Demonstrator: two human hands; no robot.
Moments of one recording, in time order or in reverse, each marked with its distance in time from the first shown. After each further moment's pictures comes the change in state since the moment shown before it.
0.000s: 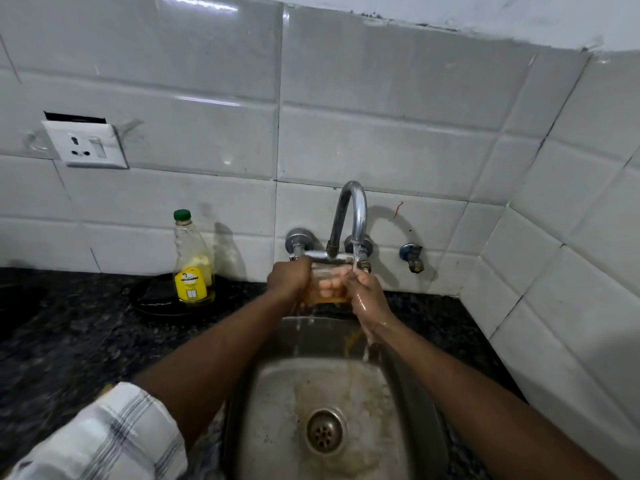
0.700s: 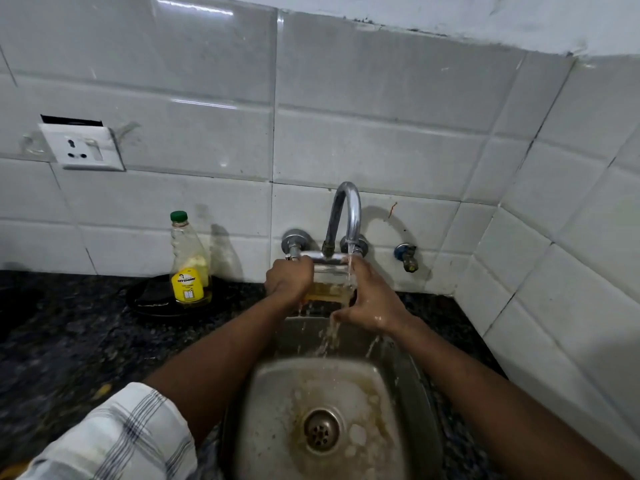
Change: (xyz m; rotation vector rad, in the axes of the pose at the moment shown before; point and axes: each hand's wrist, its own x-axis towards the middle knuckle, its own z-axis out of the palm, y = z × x) left_hand -0.006 0.006 0.006 0.225 0.163 0.069; right_hand 0.001 -0.007 -0.034 -1.016 -0.086 -0.218
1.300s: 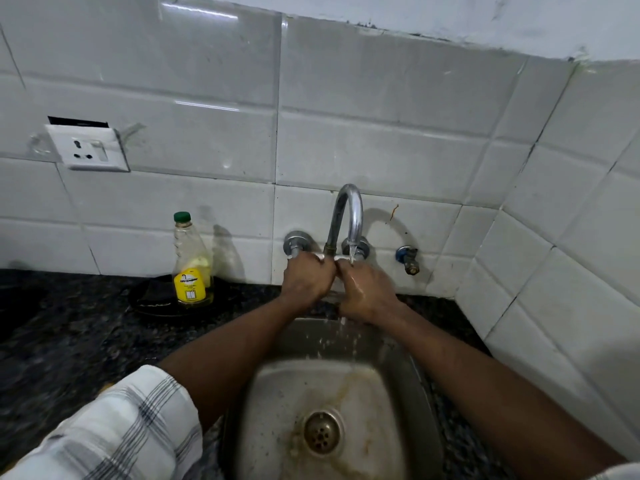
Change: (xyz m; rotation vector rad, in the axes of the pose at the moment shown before) left_hand -0.023 0.016 0.002 0.091 -0.050 0.409; right_hand 0.019 -0.018 0.000 -0.479 0.106 -0.125
